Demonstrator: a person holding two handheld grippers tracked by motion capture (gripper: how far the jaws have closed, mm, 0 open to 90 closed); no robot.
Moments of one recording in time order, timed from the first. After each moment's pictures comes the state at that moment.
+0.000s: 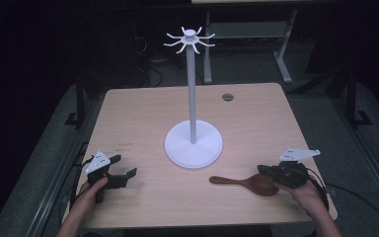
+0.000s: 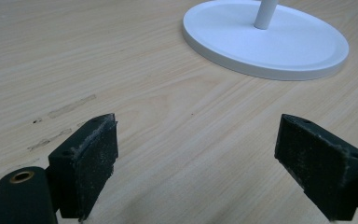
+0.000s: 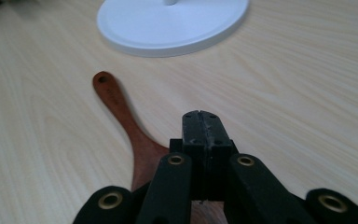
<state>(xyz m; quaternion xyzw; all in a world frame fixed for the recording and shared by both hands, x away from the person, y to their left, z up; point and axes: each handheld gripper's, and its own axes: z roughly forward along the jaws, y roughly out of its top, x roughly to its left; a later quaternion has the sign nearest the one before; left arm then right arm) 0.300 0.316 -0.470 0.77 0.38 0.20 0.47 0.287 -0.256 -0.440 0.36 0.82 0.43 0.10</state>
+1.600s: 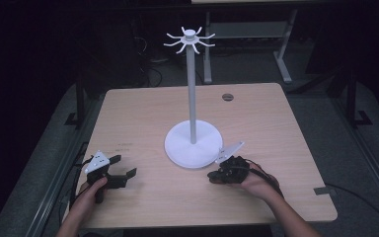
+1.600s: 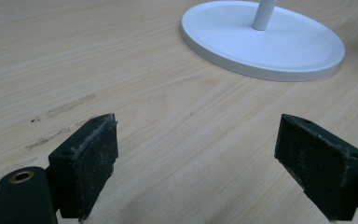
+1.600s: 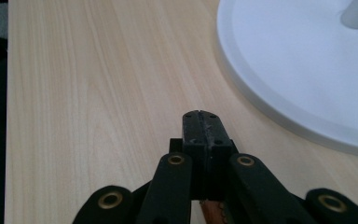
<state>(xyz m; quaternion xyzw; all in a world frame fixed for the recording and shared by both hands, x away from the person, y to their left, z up) 0.300 0.316 -0.469 0.77 0.38 0.20 0.48 0.319 -0.110 -0.443 0.19 0.91 0.36 0.02</state>
